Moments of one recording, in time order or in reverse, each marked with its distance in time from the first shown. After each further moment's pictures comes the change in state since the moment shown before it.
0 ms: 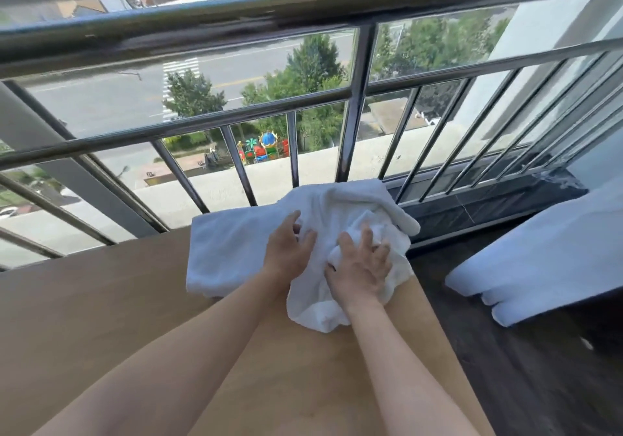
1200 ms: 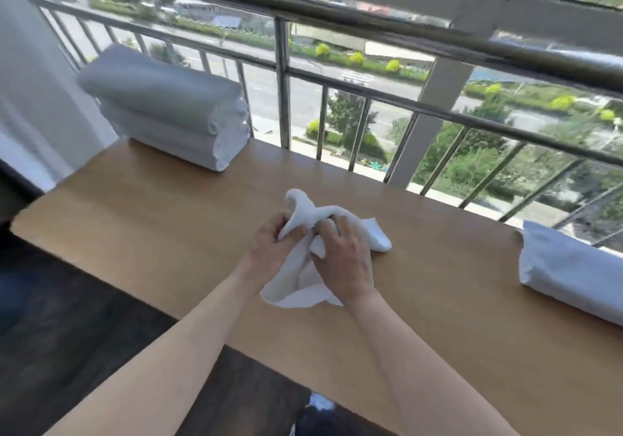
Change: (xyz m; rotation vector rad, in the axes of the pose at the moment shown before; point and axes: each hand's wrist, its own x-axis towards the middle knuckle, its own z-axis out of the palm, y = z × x) left_hand -0.388 -0.329 -0.489 -0.487 0.526 -0.076; right_hand -0.418 -0.455 0.162 0.109 0.088 -1.117
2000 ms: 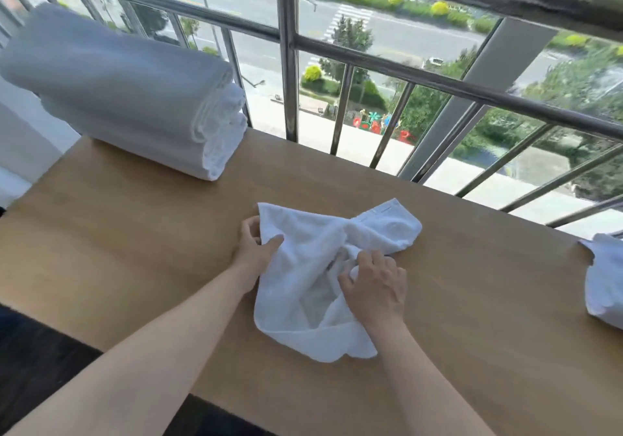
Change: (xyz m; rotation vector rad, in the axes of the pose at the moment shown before) left_hand 0.158 -0.137 -0.062 -0.061 0.165 -0.514; right_hand 0.059 0.044 0.101 -0.228 -0.216 0.388
